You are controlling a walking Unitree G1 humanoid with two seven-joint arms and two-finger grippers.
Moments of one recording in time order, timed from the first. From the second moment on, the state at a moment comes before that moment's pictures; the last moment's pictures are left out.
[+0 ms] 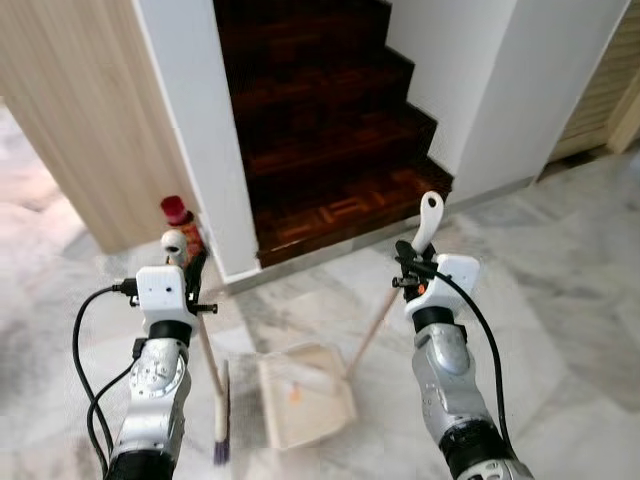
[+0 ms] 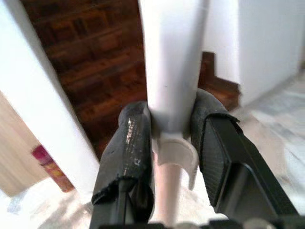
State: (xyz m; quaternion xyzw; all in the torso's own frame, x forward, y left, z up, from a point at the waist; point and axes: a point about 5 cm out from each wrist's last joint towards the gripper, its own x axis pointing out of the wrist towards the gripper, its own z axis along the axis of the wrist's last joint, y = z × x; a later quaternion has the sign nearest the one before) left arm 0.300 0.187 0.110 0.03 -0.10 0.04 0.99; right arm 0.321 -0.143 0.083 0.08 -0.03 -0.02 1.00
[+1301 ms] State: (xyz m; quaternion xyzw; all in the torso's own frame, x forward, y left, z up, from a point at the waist) left arm 0.298 0.195 0.110 0.03 -0.10 0.04 0.99; right arm 0.322 -0.121 0.084 0.09 -0.03 0.03 1.00
